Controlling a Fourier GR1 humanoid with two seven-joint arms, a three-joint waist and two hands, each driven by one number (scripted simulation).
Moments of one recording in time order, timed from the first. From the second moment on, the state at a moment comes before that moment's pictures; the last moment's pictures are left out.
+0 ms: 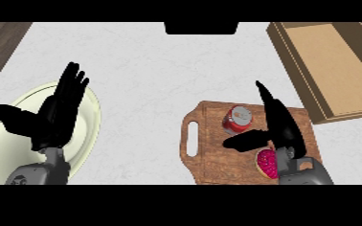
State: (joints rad) left arm -0.11 0.14 0.05 -1.64 0.14 0.12 0.20; right arm -0.19 -0.16 0.29 -1.74 0.51 -0.02 0.96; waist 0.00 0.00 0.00
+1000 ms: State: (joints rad) left arm -0.09 0.11 0.06 -1.70 0.11 0.11 0.24; right arm -0.17 -0.06 0.27 -1.63 0.64 0.01 0.83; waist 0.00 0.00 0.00
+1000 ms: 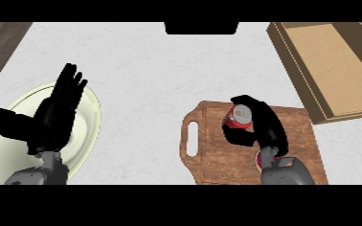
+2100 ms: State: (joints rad) left arm -0.13 0.11 0.08 -1.64 0.11 0.09 0.22; right arm -0.71 -0.04 0.42 -1.10 0.95 0.06 0.51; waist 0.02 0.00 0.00
